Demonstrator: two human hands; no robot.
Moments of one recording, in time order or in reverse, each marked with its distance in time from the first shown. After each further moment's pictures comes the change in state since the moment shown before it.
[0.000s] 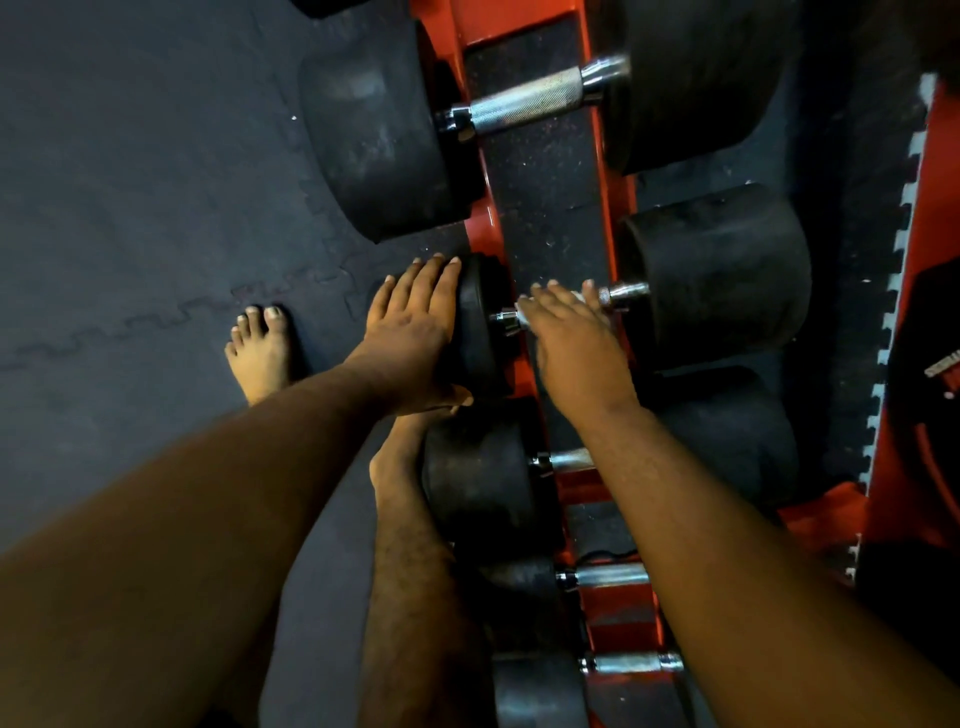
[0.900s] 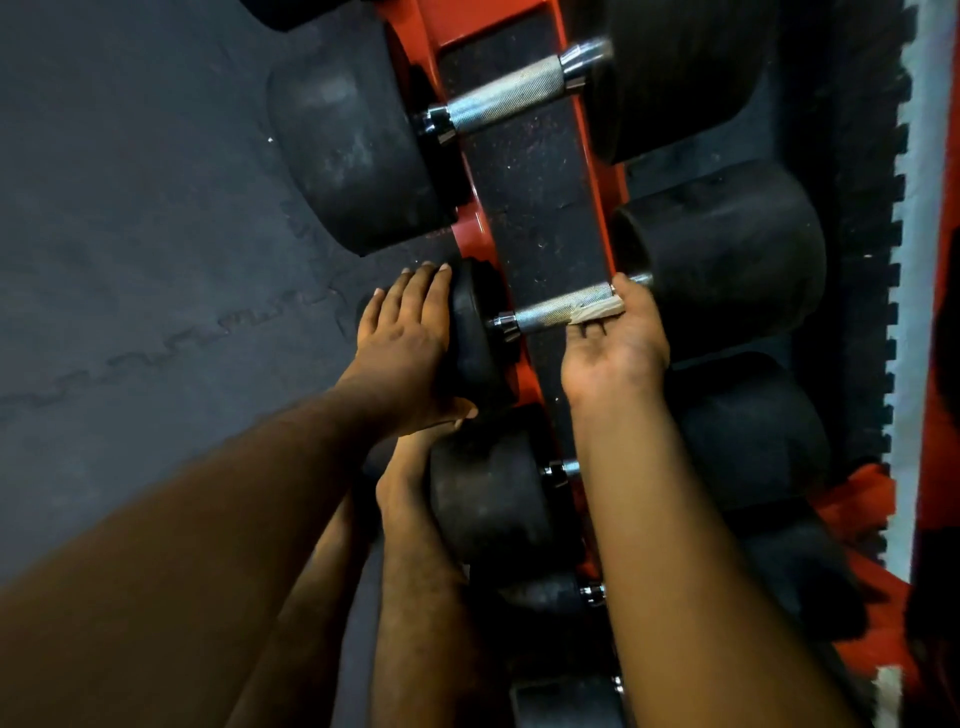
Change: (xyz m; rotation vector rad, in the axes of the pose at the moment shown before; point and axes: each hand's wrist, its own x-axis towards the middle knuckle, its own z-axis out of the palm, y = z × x) left_hand 0.000 -0.003 0.005 0.016 0.043 0.018; right_hand 0.020 -0.017 -0.022 2.131 0.752 1.230
